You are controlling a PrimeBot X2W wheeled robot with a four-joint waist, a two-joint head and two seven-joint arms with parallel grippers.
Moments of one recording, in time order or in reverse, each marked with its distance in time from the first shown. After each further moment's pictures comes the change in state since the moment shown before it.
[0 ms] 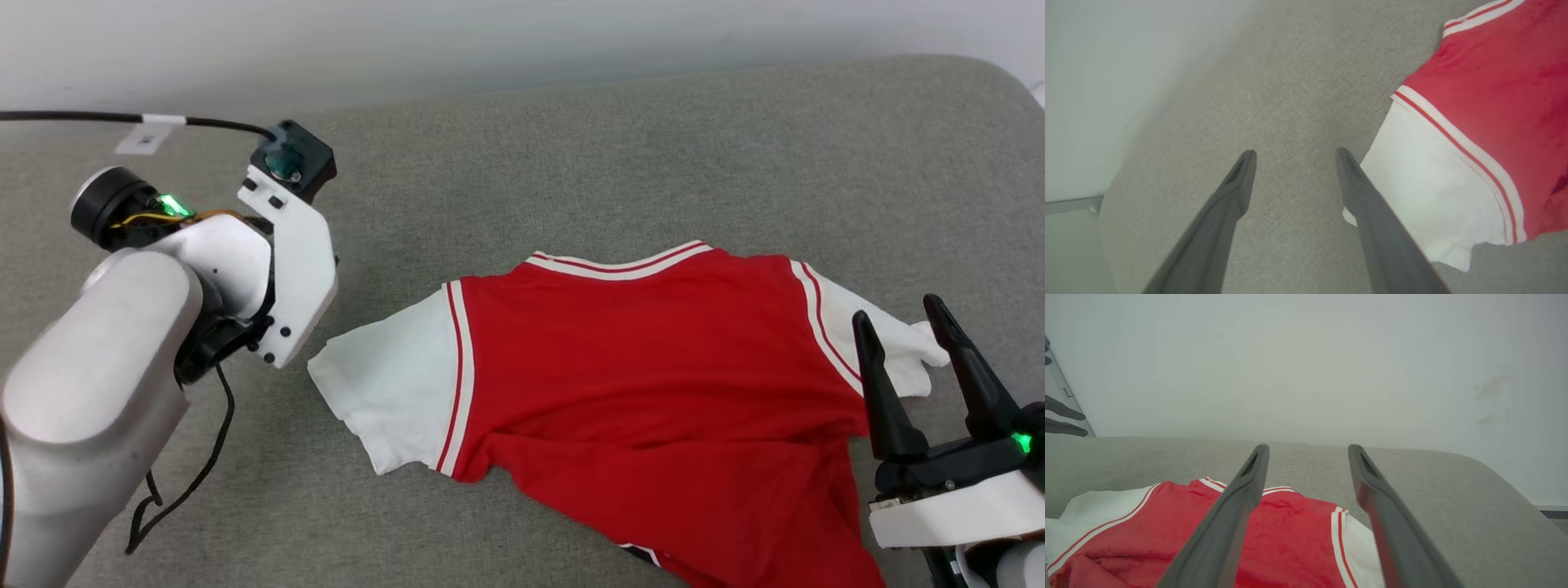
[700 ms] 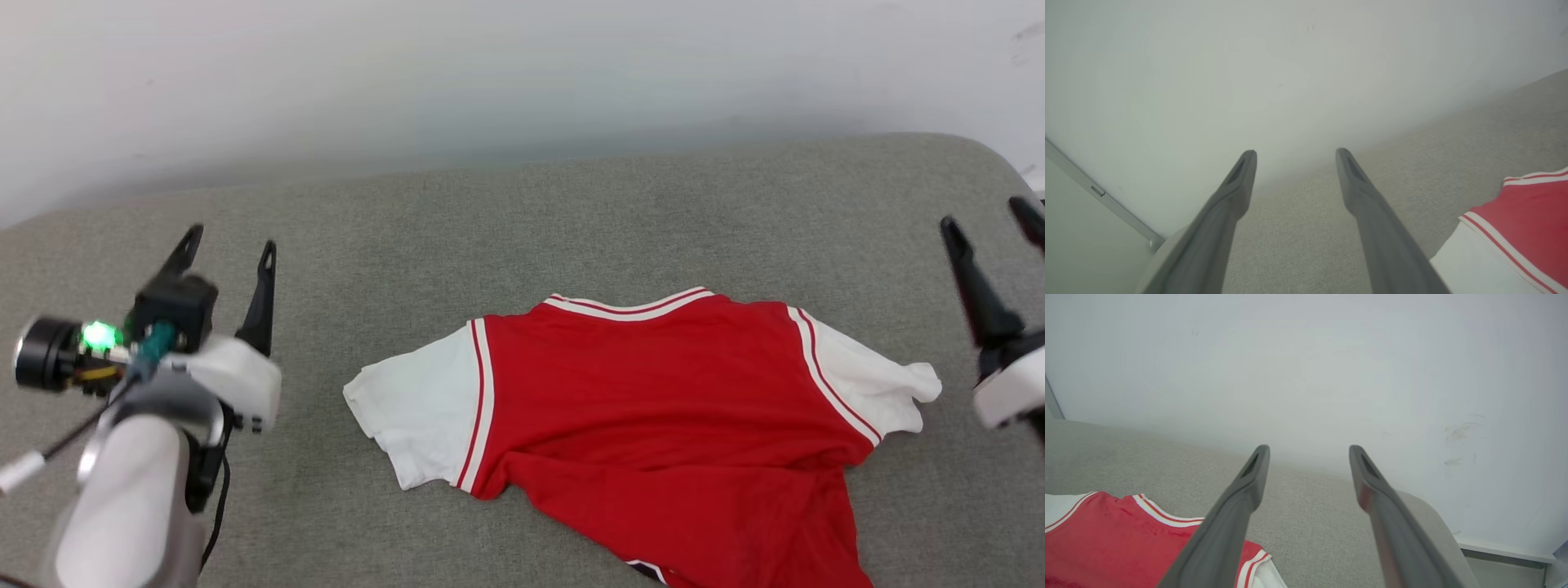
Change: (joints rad) left arm 0.475 -0.290 0.621 0.004 0.518 0.063 -0.836; right arm -0.406 -0.384 0.269 0.464 0.295 0.000 -0.033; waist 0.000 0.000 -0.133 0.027
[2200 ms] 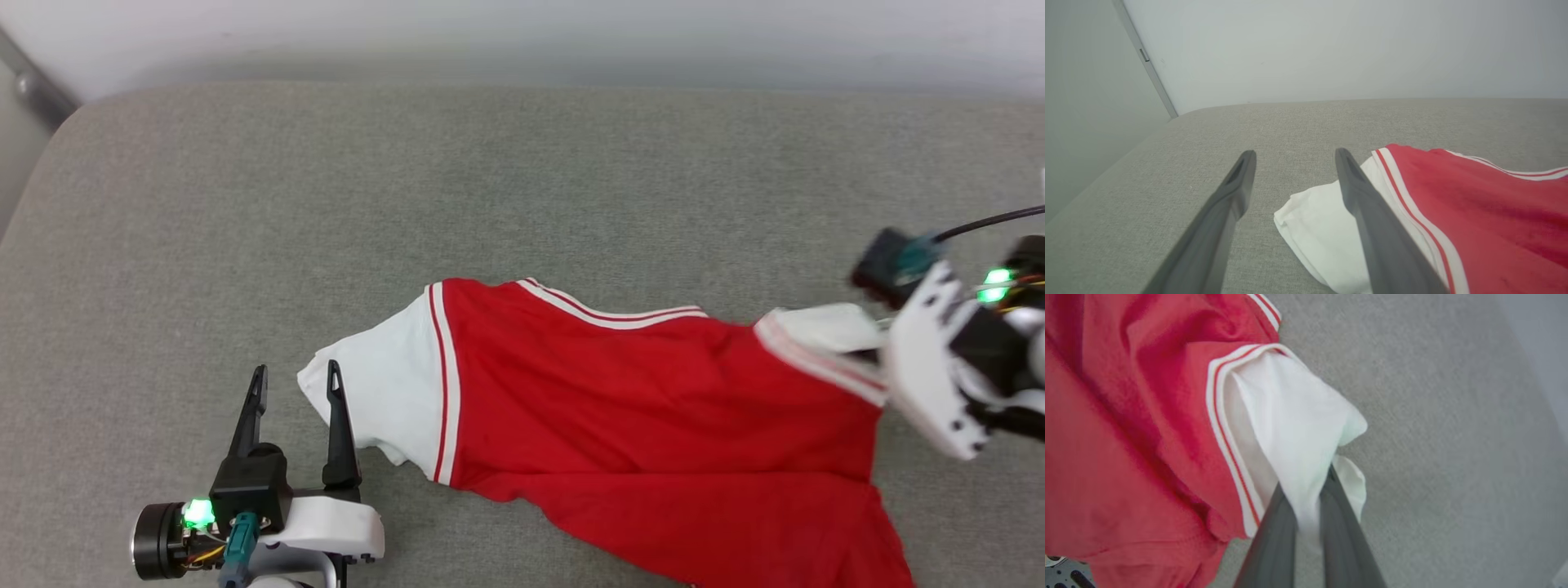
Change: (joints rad) left arm 0.335 -0.257 -0.009 -0.169 -0.029 0.242 -0.201; right arm -0.544 -0.237 0.935 -0.231 0.312 0.000 0.825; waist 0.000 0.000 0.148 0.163
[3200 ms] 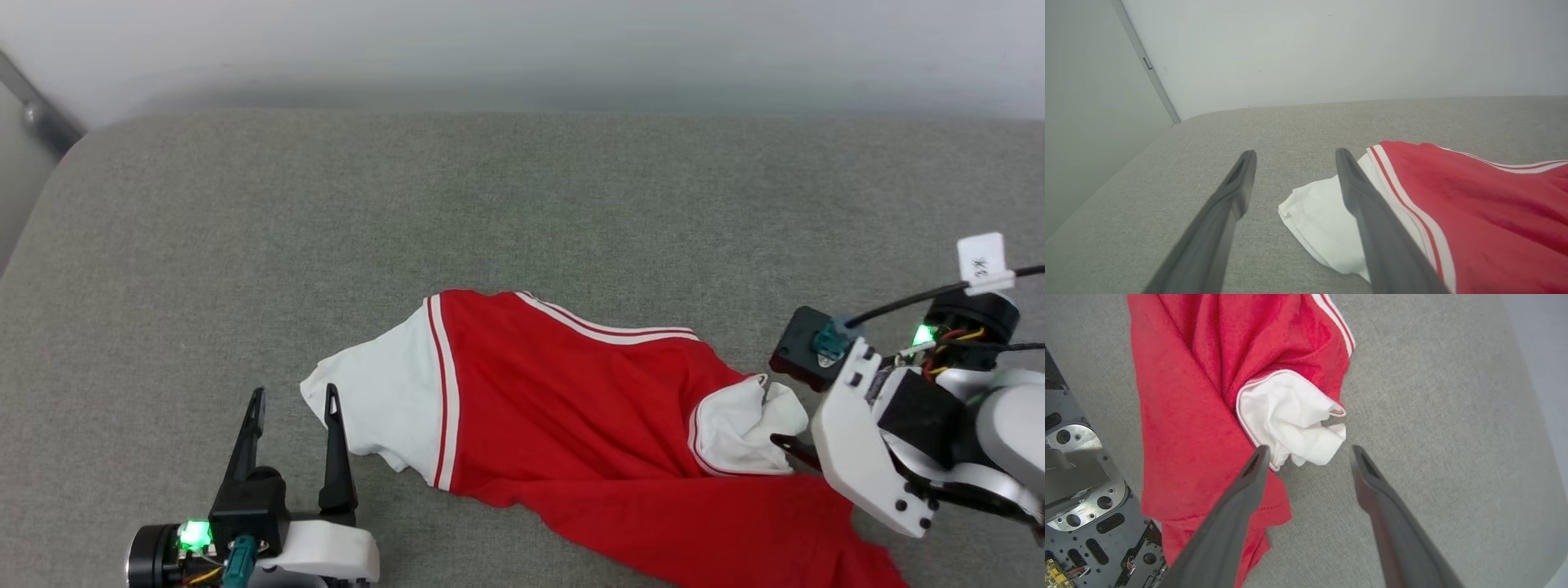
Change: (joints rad) left arm 0.057 0.044 -0.035 -0.029 -0.021 0.026 0.000; right arm 0.185 -0.016 -0.182 -0.287 -0.109 0.000 0.190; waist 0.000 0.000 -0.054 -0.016
